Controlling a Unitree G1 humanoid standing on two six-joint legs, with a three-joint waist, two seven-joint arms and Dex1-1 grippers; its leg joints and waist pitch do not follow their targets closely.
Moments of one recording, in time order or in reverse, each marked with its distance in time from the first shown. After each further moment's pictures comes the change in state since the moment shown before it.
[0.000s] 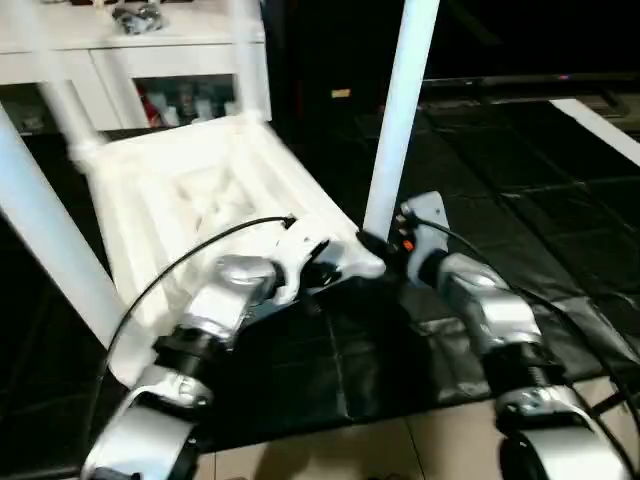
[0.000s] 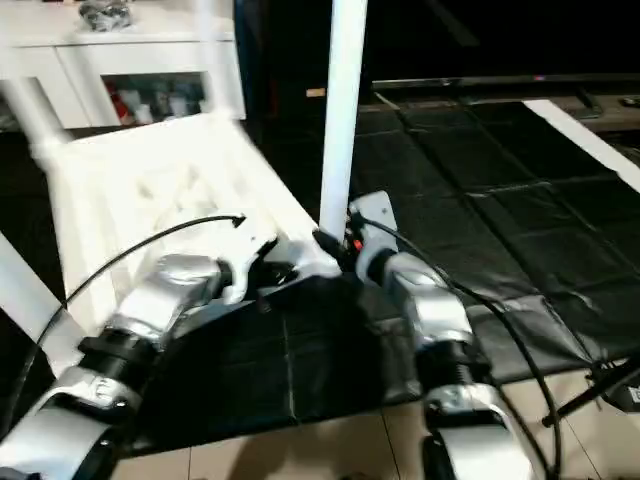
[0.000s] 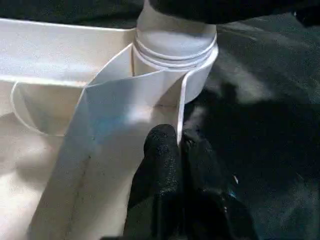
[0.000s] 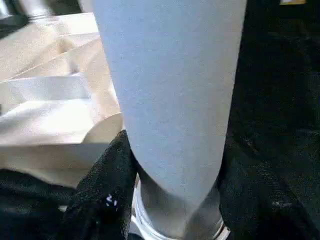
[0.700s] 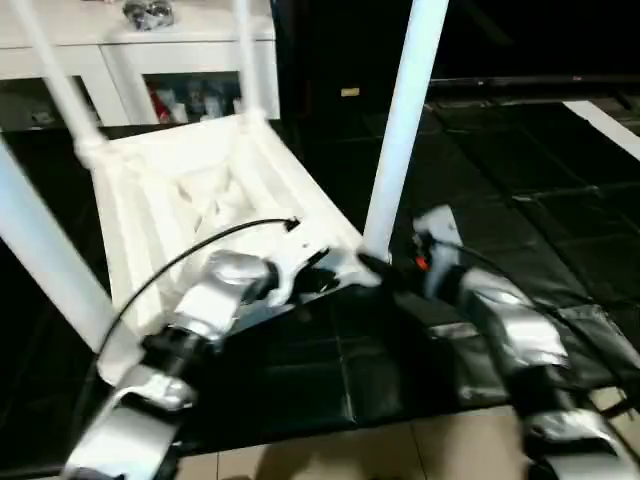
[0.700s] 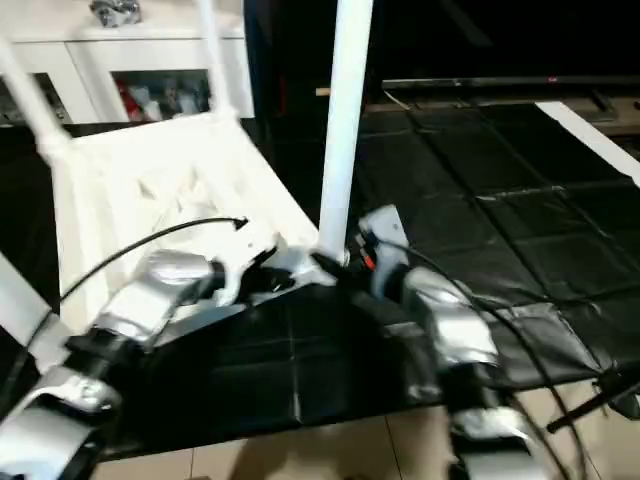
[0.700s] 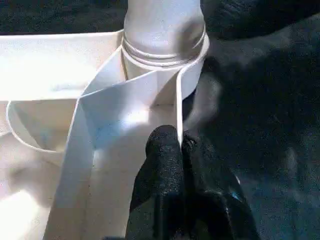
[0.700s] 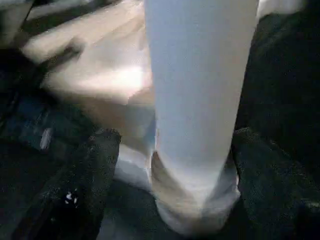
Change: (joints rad) left arm 0.031 0.157 -0.089 -0.055 0.003 -0.113 -0.260; right arm 0.145 -0.205 0.061 -0.097 0.067 -0.064 0.434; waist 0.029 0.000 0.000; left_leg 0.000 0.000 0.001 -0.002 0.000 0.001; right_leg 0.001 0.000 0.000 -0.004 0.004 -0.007
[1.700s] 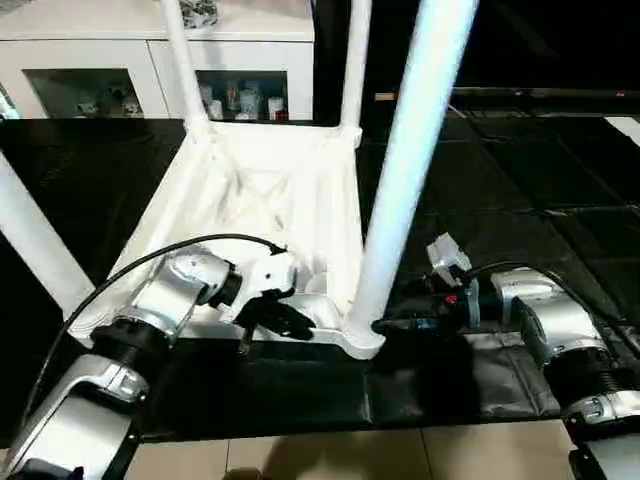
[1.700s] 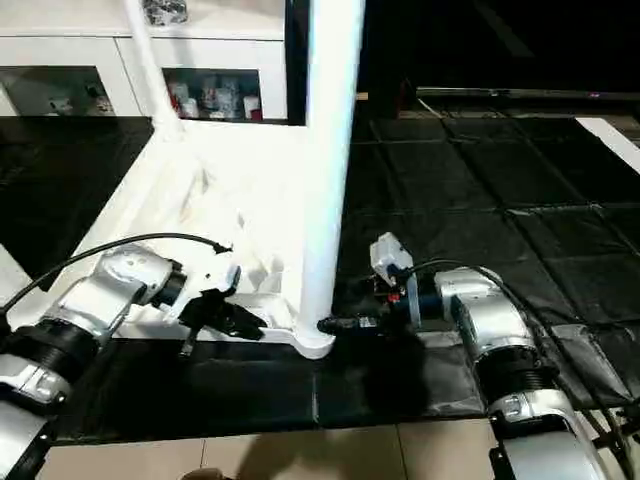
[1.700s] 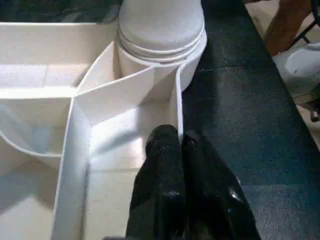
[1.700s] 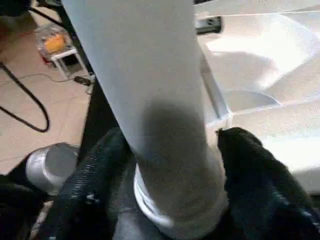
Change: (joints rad) left arm -0.038 0.132 -0.108 0.094 -0.035 -0.269 -0.480; right arm -0.088 -0.099 0.132 0.108 0.064 -0.021 0.554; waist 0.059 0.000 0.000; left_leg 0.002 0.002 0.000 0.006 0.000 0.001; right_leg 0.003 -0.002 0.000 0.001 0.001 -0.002
